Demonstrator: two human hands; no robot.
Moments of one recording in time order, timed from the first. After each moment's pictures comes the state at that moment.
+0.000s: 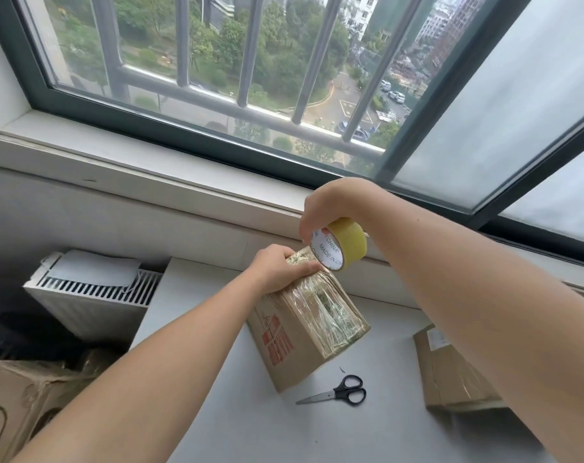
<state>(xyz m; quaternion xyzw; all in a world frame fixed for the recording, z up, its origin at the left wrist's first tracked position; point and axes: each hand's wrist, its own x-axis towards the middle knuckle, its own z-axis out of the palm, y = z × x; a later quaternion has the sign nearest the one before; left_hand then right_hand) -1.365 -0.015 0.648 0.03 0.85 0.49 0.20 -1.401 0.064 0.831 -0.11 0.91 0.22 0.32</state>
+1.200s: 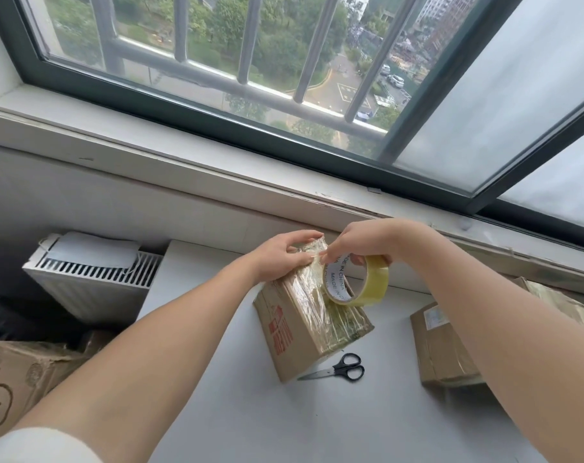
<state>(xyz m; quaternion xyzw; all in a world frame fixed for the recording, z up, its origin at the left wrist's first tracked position) -1.348 -0.024 0.642 0.15 0.75 0.60 0.23 -1.346 0.138 0.795 0.05 0.92 -0.09 0.38</state>
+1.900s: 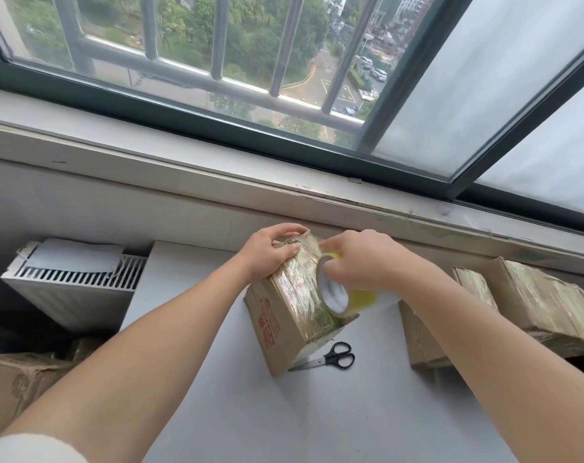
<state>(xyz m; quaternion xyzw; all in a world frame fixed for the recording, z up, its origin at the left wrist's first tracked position) -1.339 -0.008 0.638 0.13 0.75 0.63 0.14 -1.273 0.143 0.805 -0.03 0.97 0.01 0.23</state>
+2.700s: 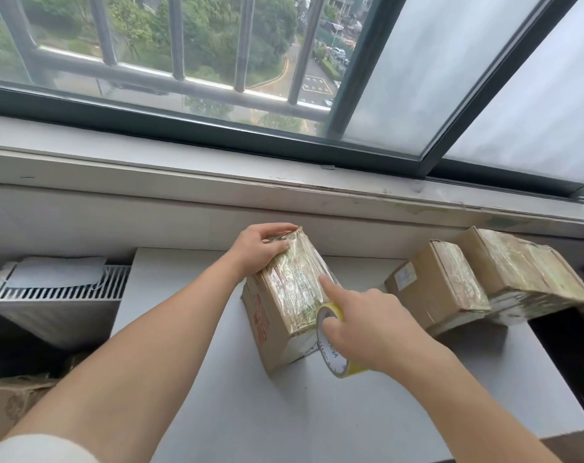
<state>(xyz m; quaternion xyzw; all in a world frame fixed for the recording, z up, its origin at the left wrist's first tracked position) -1.333 0.012 0.636 0.13 0.74 0.64 0.17 -1.160 0.155 0.787 0.06 0.97 -0.02 0.23</state>
